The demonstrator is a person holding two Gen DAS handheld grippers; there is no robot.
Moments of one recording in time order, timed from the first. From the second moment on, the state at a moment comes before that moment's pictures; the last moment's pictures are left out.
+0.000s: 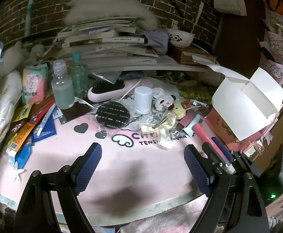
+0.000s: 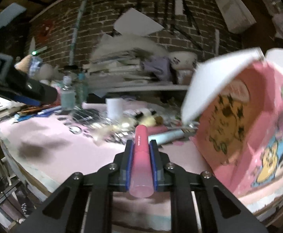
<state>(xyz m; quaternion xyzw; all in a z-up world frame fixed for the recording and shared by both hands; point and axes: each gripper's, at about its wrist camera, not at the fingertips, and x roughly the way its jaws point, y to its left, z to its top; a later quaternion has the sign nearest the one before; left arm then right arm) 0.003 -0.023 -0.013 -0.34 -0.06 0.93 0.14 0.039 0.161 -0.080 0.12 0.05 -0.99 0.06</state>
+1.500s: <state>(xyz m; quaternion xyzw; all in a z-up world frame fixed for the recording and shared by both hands) -0.021 -0.001 -0.003 -0.35 -0.03 0.92 0.16 -0.069 0.320 0.028 0.54 0.04 -0.84 0.05</state>
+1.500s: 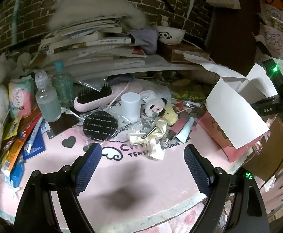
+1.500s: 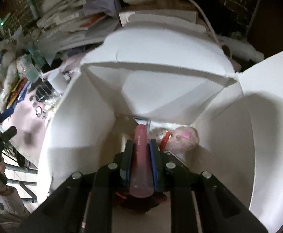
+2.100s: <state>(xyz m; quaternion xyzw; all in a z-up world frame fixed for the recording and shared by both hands) -0.033 0.003 -0.027 -0.38 -0.02 0.91 0.16 -0.064 0.333 0.029 0.54 -0.01 -0.84 0.05</state>
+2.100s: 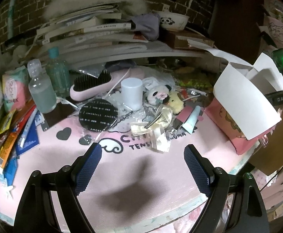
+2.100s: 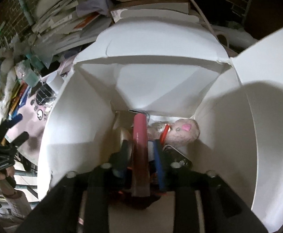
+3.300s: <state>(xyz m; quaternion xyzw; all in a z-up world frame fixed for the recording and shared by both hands) -0.092 0.034 -0.055 -0.42 0.01 0.88 0.22 0.037 0.219 0.073 0.31 -0.01 -0.91 0.27</state>
